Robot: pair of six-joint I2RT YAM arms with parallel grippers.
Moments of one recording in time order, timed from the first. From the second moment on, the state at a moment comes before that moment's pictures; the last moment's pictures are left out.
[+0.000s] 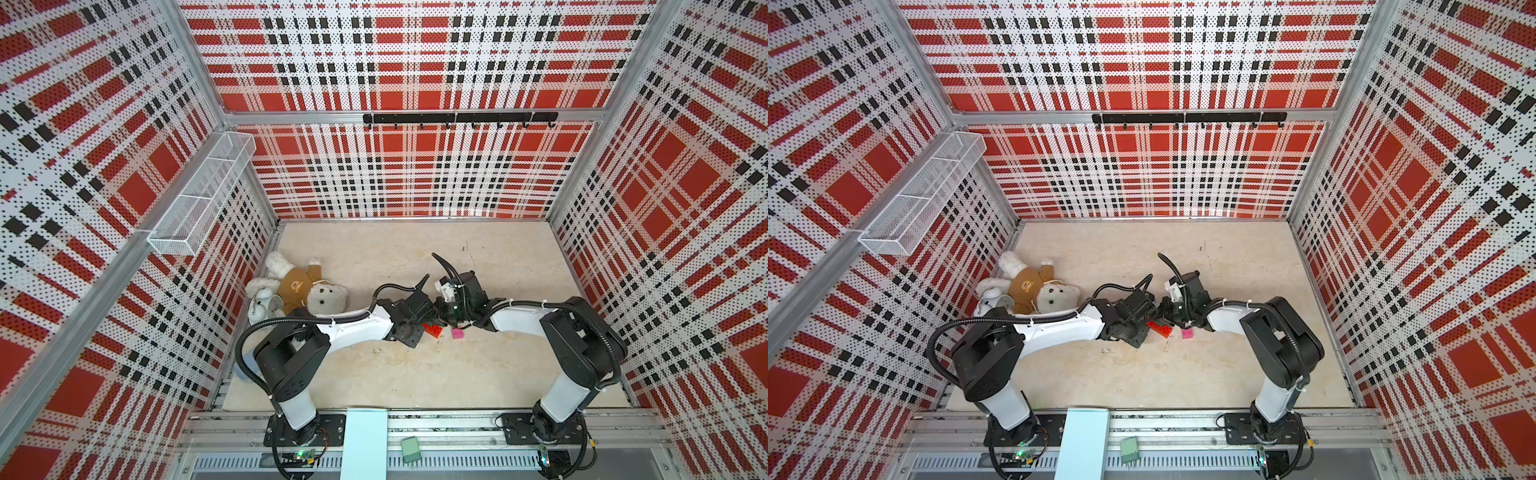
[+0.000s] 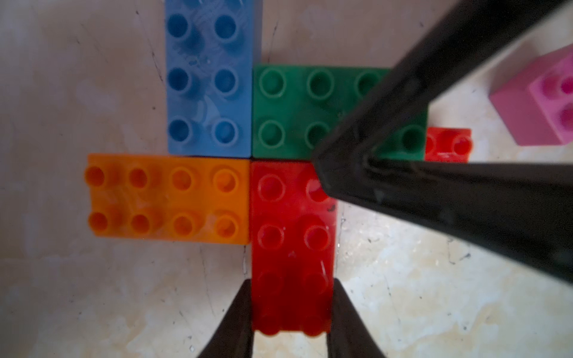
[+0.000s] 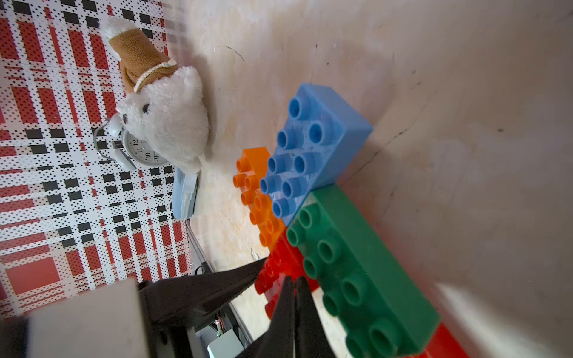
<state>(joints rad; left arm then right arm) -0.88 1.72 1.05 -0.54 -0.14 -0.30 0.57 1.73 0.81 0.13 -0.59 0.86</state>
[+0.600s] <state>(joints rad) -0.86 1.73 1.05 -0.54 -0.14 -0.31 0.61 1.77 0.92 -0.02 -0.50 0.82</state>
